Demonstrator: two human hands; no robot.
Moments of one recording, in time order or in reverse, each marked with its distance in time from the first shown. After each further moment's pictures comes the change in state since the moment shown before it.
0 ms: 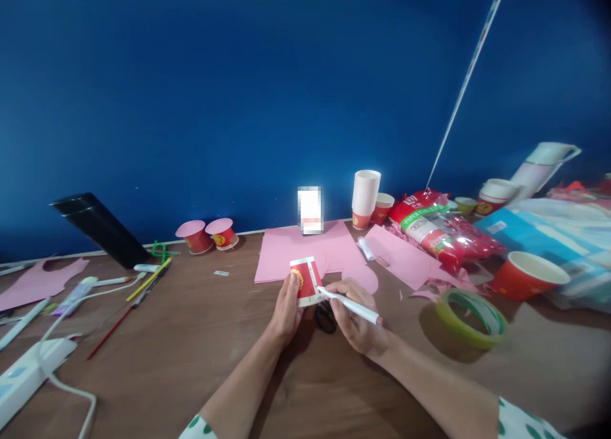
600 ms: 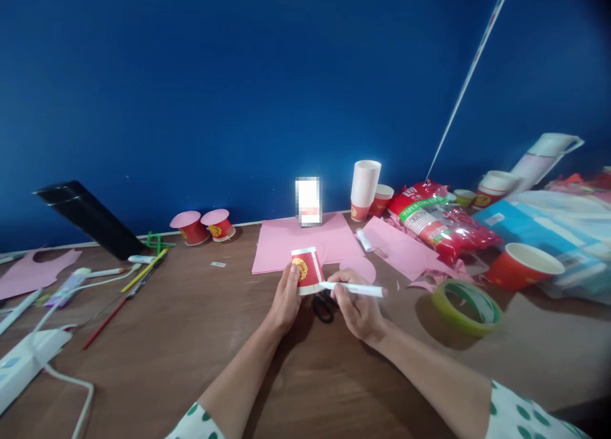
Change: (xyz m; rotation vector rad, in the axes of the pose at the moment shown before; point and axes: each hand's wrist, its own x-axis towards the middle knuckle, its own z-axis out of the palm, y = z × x) left_hand 0.005 -0.011 -0.010 0.080 0.013 0.023; right_hand -0.004 0.004 -0.001 -0.023 -0.027 0.137
